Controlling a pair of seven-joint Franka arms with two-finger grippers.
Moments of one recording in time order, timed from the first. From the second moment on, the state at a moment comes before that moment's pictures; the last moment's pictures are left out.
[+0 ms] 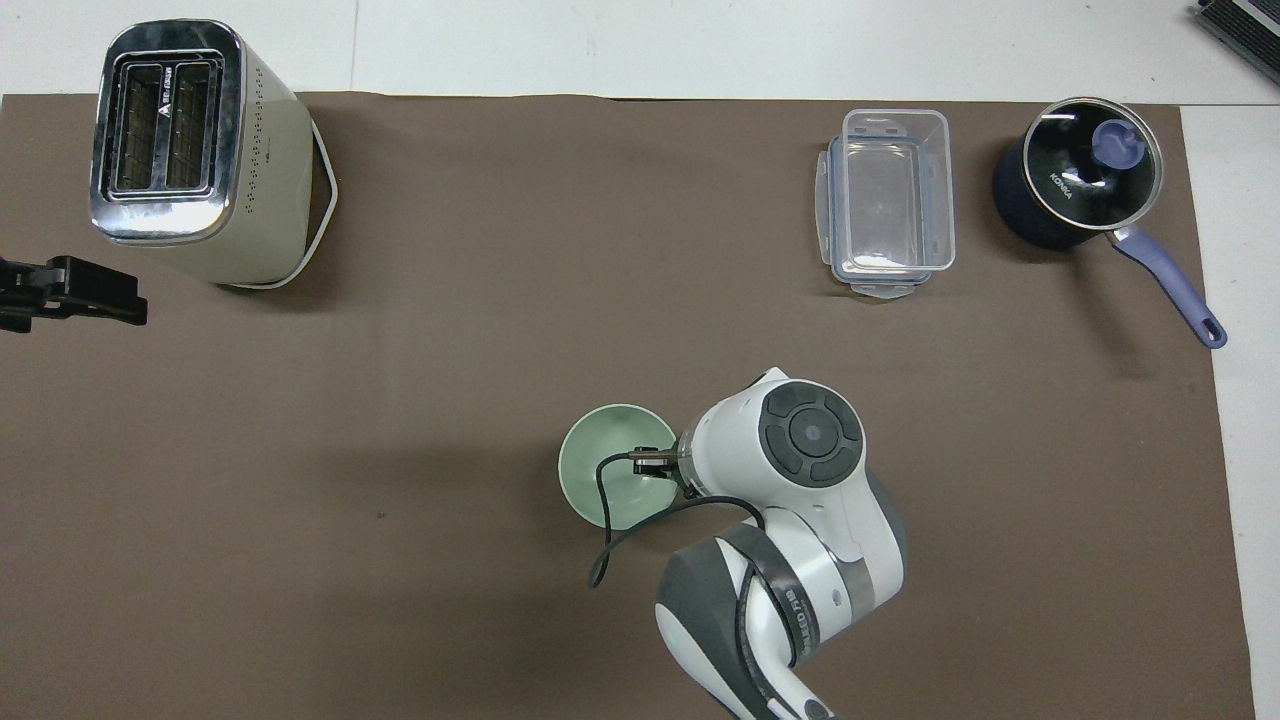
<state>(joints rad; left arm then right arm) -0.06 0.02 0.04 -1.58 -0.02 1.62 -0.02 0.53 0.12 0.05 -2.12 0.24 2.27 0.52</state>
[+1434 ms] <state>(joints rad) -0.06 0.02 0.04 -1.58 -0.02 1.62 -0.02 0.54 0.13 0.05 -2.15 0.24 2.34 0.52</state>
